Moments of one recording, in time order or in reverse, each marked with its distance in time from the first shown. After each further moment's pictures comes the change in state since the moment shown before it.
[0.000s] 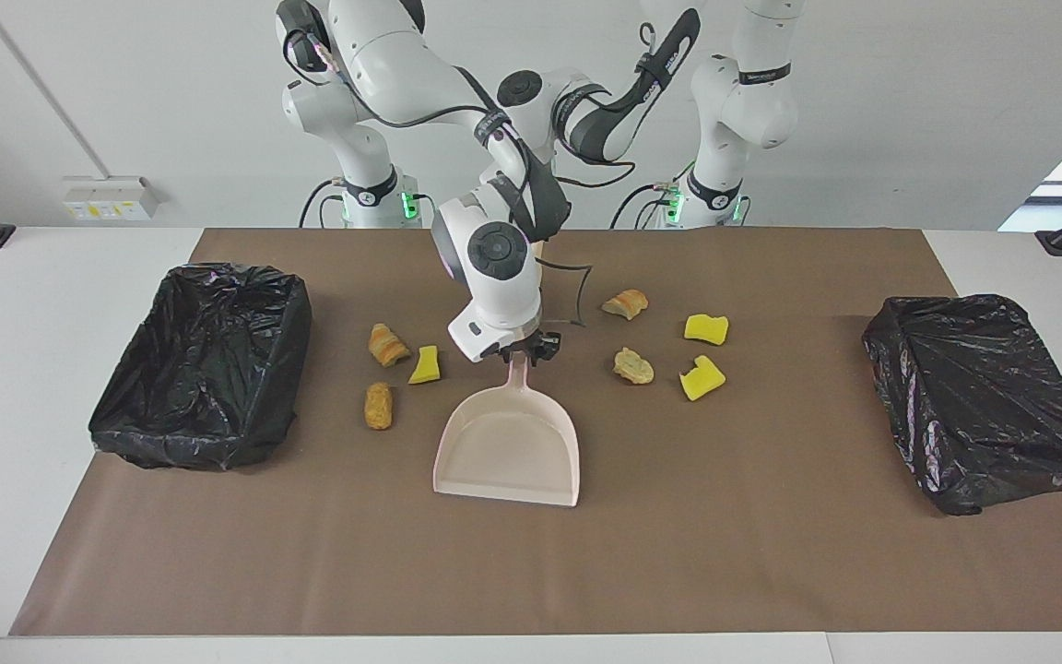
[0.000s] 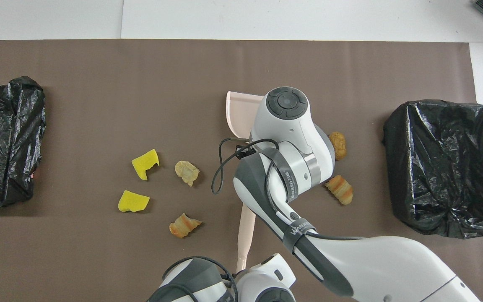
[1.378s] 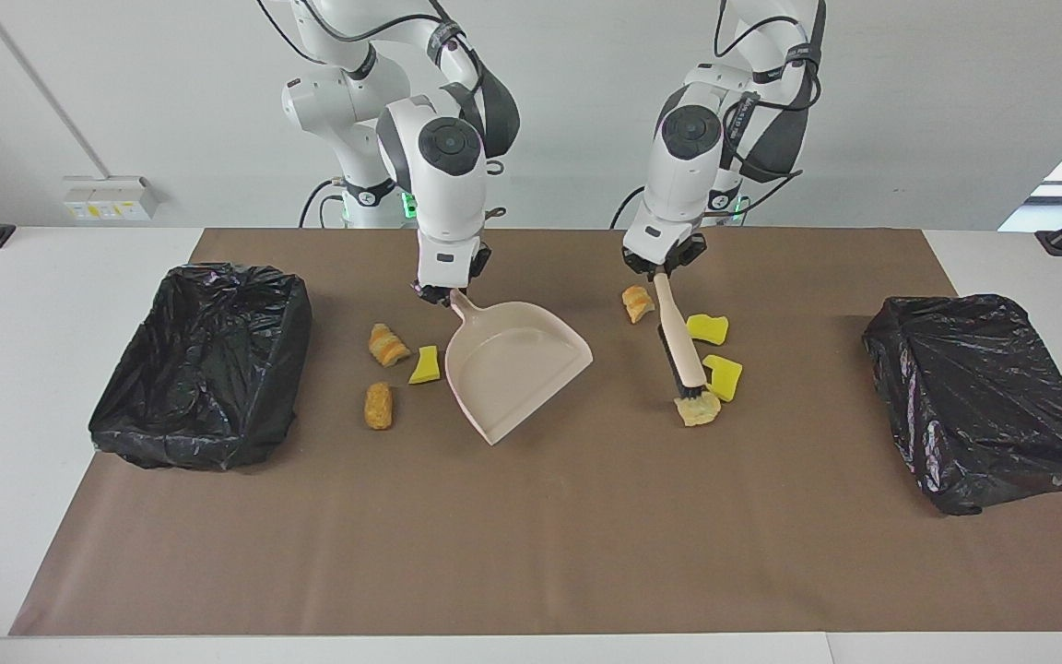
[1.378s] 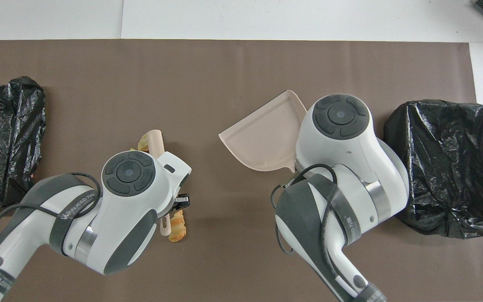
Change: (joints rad) left arm 0.490 -0.090 -0.014 0.098 0.032 -0.222 0.220; right arm -0.055 -0.431 0.009 -0.408 -0.159 -0.090 -0.989
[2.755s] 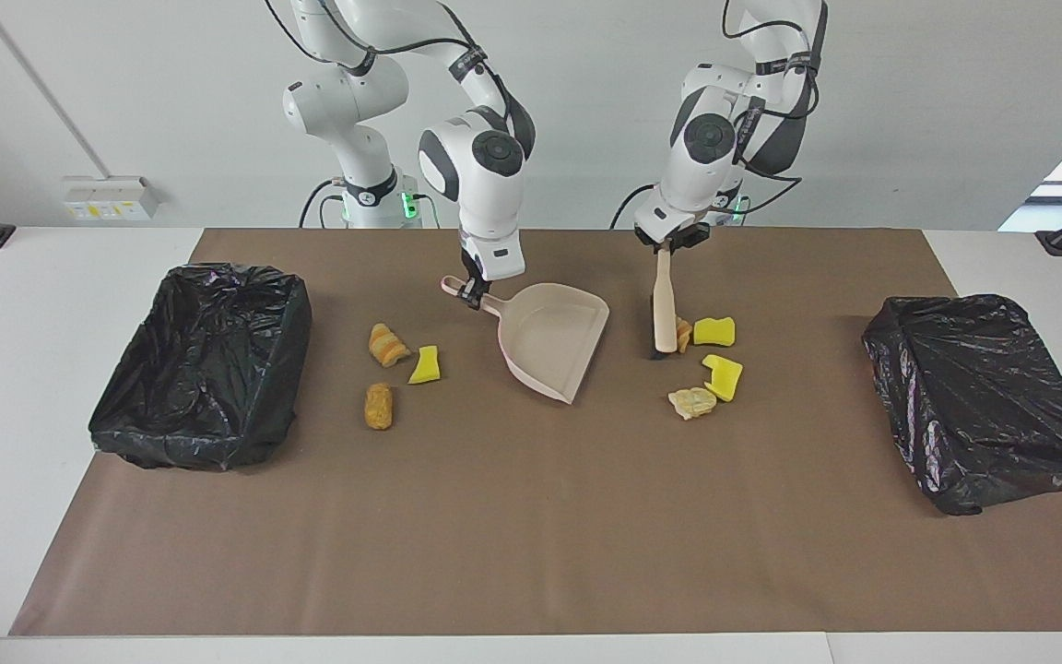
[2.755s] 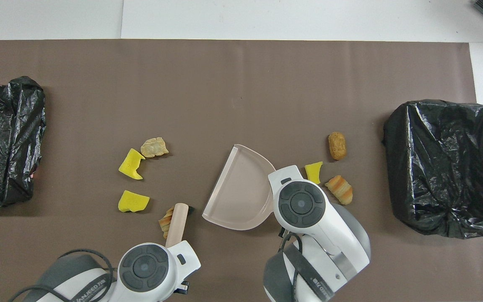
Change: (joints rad) left arm 0.061 -0.149 0.022 -0.325 -0.090 0.146 0.266; right arm 0.139 0.020 0.004 -0.170 -0.068 0.266 -0.111
